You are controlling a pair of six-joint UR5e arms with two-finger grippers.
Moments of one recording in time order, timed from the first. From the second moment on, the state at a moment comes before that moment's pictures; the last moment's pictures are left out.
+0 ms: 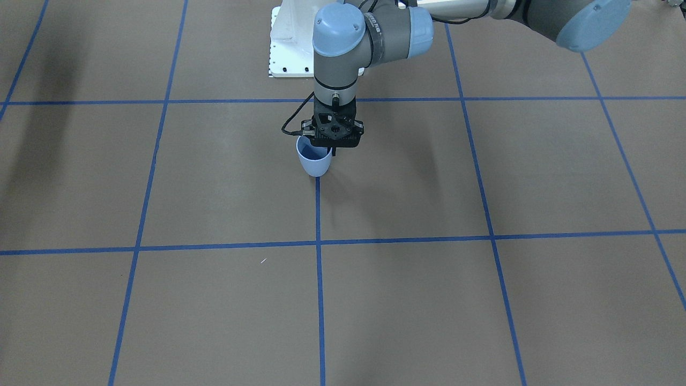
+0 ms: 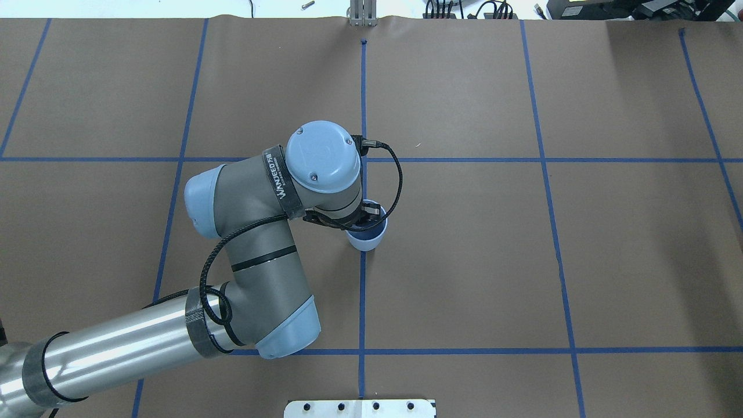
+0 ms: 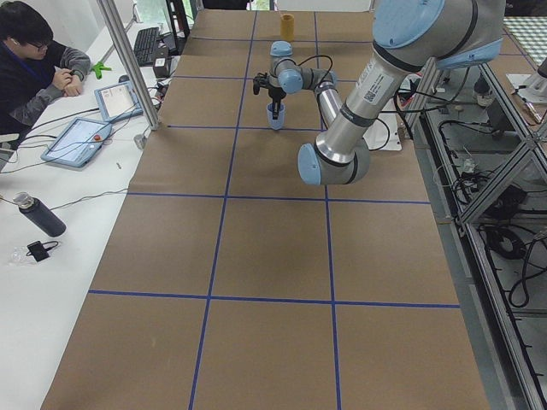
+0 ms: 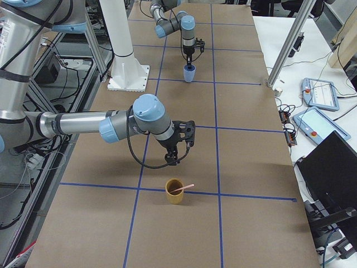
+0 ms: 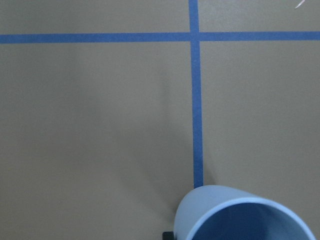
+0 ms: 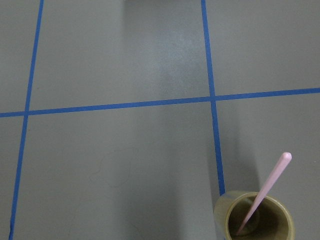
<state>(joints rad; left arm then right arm) -0.48 -2.40 -1.60 -1.51 -1.82 -1.22 1.61 -1.96 2.06 -1.27 2.41 0.33</state>
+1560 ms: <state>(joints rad) -0.91 -1.96 -1.95 -1.46 -2.09 -0.36 1.66 -2.00 1.99 -1.22 2.38 0.21</state>
